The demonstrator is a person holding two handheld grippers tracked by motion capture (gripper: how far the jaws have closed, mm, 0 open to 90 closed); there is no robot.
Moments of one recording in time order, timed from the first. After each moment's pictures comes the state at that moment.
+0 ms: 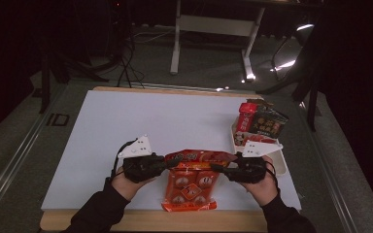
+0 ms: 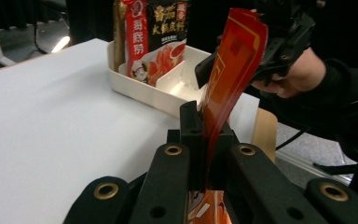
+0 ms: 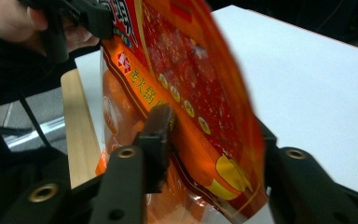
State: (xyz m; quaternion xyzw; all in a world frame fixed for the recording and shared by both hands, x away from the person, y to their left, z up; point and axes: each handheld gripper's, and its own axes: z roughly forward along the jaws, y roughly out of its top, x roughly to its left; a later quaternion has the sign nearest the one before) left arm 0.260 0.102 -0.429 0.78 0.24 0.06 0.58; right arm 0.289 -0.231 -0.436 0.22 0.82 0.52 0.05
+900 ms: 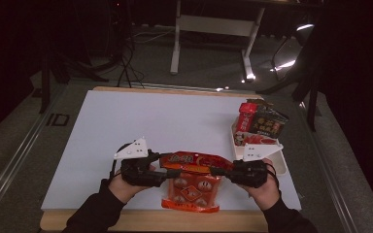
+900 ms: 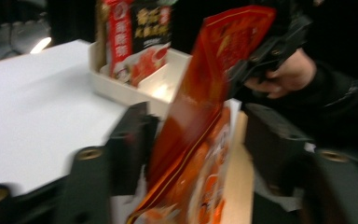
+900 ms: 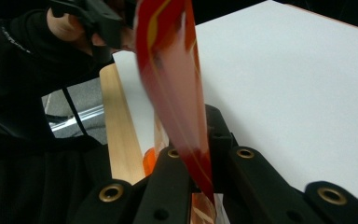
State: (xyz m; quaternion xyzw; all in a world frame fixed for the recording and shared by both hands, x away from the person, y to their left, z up) left arm 0.255 0.109 -0.433 0.76 0.23 0.02 0.60; right arm 0.275 -0.227 -0.423 0.18 0.83 0.52 0.00
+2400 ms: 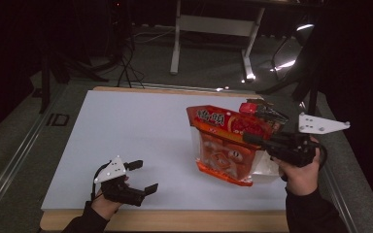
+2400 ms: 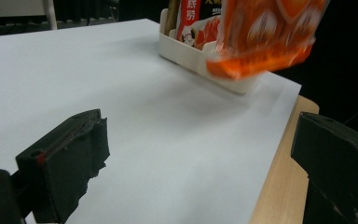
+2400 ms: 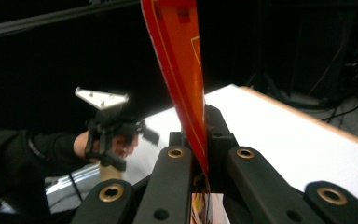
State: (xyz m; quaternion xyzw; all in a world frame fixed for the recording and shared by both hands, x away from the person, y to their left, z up) left arm 0.229 0.155 -0.496 0.75 0.32 0.10 0.58; right arm 0.276 -0.282 -0.316 0.21 0.75 0.62 0.06
